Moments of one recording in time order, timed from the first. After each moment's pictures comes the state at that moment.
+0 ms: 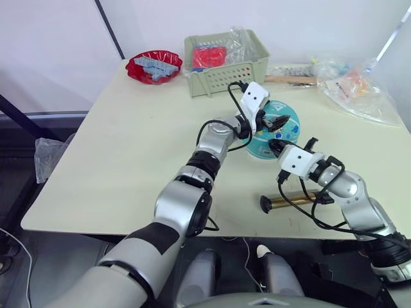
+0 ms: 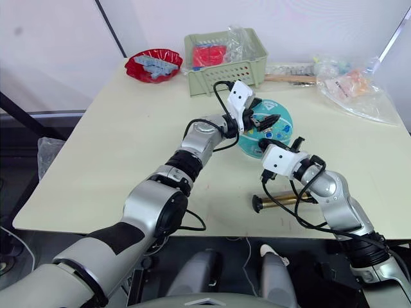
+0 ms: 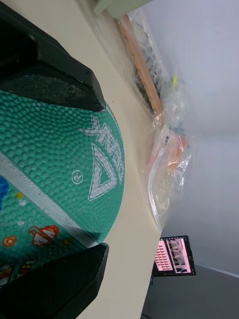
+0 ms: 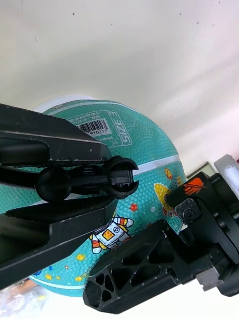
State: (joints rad) left arm -1.17 -0.05 -0.03 1.11 -0.03 -0.07 -0.64; right arm -0.28 -0.57 0.21 -0.18 -0.23 0.02 0.50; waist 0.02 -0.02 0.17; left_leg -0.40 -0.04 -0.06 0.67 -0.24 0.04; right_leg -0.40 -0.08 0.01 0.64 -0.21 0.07
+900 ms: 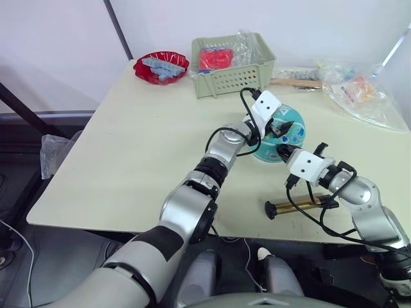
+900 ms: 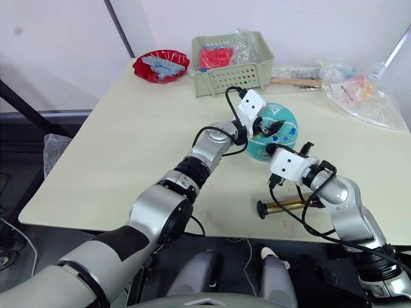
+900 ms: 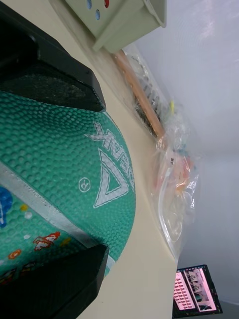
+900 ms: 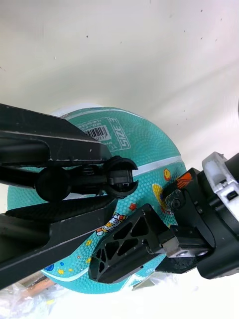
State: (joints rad) left arm -1.13 -0.09 -0.13 1.11 0.05 -0.14 -0.47; right arm -0.18 -0.59 0.14 -0.34 -0.23 0.14 0.58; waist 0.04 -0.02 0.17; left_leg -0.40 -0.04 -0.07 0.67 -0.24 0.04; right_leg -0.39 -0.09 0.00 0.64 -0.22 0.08
